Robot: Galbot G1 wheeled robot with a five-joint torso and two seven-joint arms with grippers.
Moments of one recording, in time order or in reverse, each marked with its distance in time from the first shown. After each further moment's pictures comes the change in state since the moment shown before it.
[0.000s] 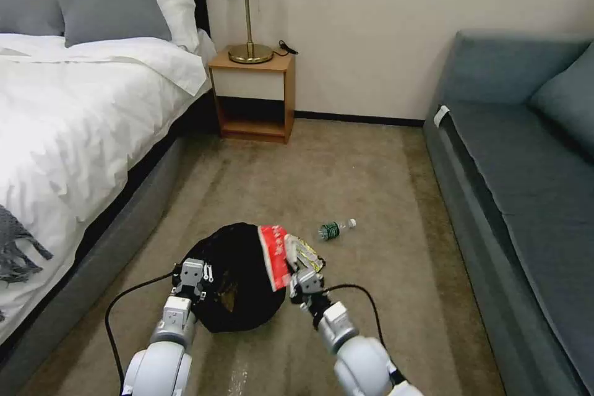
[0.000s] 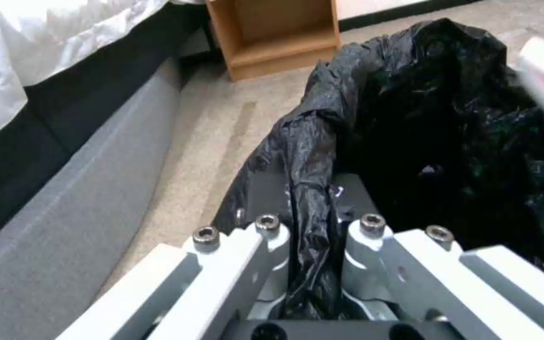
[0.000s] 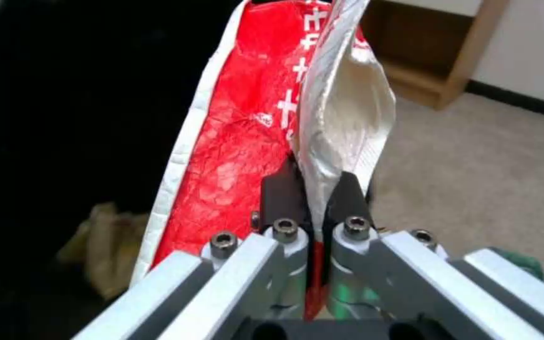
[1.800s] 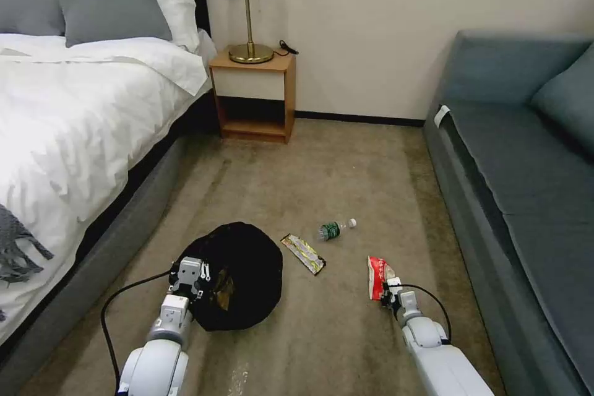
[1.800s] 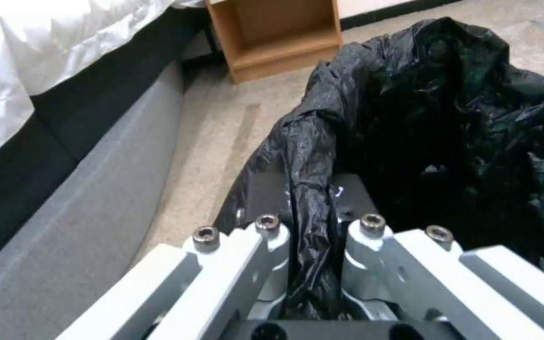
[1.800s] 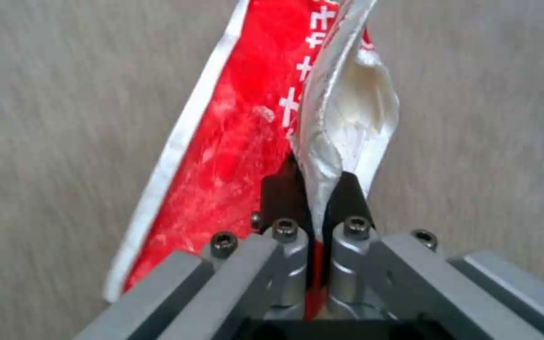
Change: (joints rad) left arm -0.012 0.024 -0.002 0.002 0.004 0.008 -0.001; right arm 0.370 -0.012 0.430 -0.888 0.098 0.083 -0.062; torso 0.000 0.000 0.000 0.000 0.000
